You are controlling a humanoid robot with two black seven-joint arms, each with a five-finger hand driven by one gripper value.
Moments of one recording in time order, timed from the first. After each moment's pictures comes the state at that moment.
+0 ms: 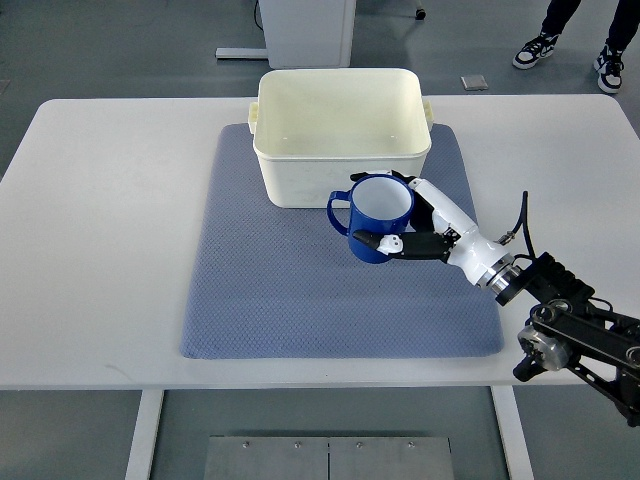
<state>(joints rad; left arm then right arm) -0.02 0.00 -0.10 -0.29 0.05 0.10 -0.11 0.64 -0.41 0.42 1.30 -0.71 -0.09 0.52</state>
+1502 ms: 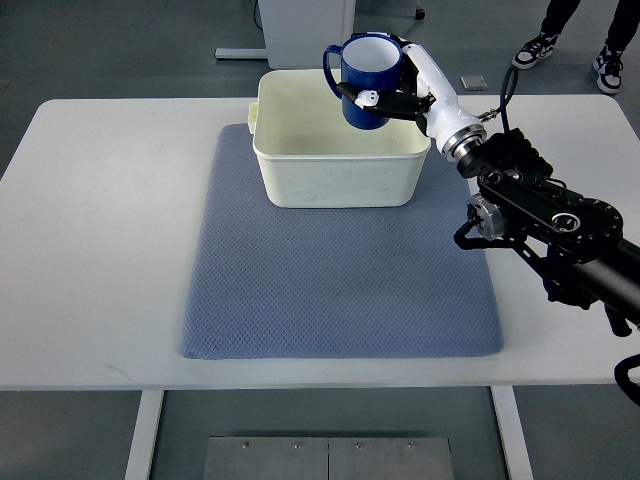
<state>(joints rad) -0.02 0.00 -0.10 -0.29 0.05 0.10 -0.11 1.00 -0.11 0.48 0.80 -0.62 -0.16 0.39</state>
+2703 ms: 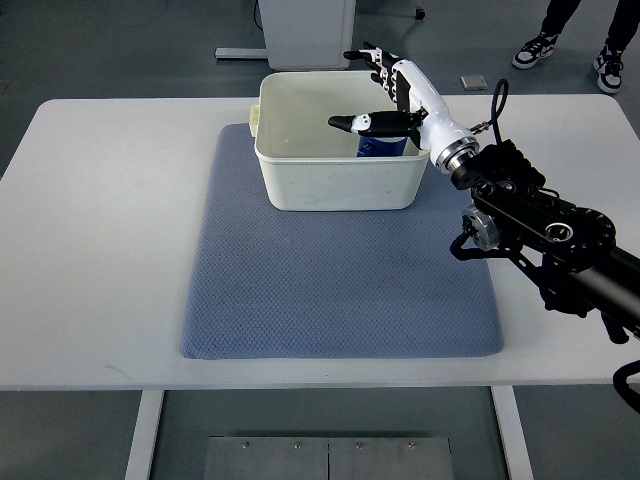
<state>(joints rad) -0.02 0.00 -0.11 -0.29 0.05 0.10 -0.11 0.99 -0.10 0.46 0.81 -0.62 -0.16 0.38</state>
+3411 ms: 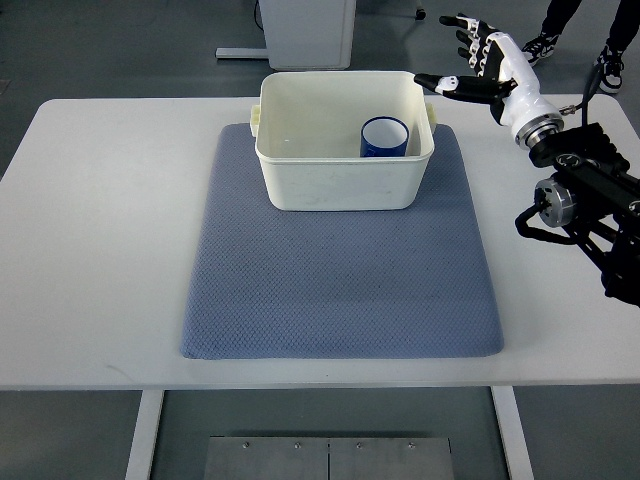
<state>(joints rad) -0.02 0.00 -0.10 -0.29 0.05 0.10 -0.11 0.94 -0.28 0.57 0.83 -0.48 -0.15 0.36</state>
